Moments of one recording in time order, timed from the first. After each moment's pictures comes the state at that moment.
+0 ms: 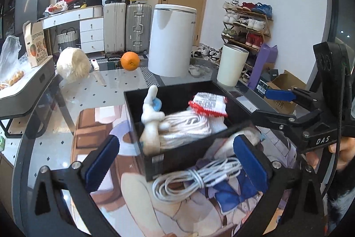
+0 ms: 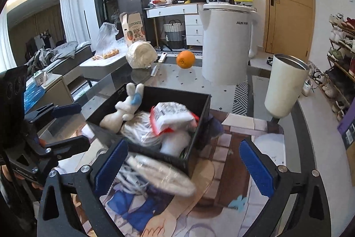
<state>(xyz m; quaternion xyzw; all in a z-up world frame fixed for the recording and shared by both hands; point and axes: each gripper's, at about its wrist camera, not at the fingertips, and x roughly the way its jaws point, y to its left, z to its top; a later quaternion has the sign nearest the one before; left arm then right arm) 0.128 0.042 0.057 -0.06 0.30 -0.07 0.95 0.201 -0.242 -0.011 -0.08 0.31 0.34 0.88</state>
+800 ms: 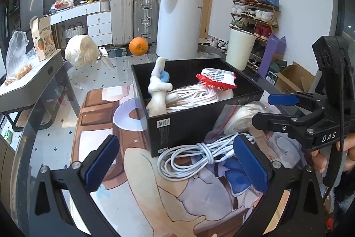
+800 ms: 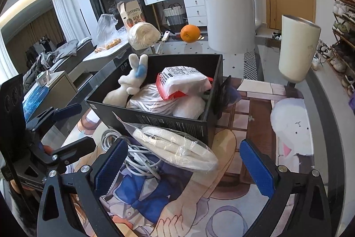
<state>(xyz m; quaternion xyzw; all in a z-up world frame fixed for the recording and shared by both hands) 0.110 0.037 0.029 -0.04 0.32 -0.04 0.94 0.202 -0.233 -0.048 -0.04 0.38 0.34 0.86</state>
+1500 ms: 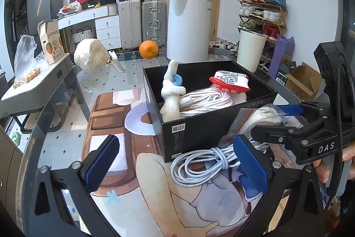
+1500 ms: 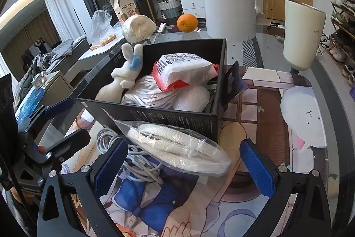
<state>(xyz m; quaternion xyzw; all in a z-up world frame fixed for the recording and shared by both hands) 0.113 0.043 0.024 -0.03 0.32 0.00 0.95 0.209 -0.219 -0.064 -0.04 0.41 0.33 0.85</state>
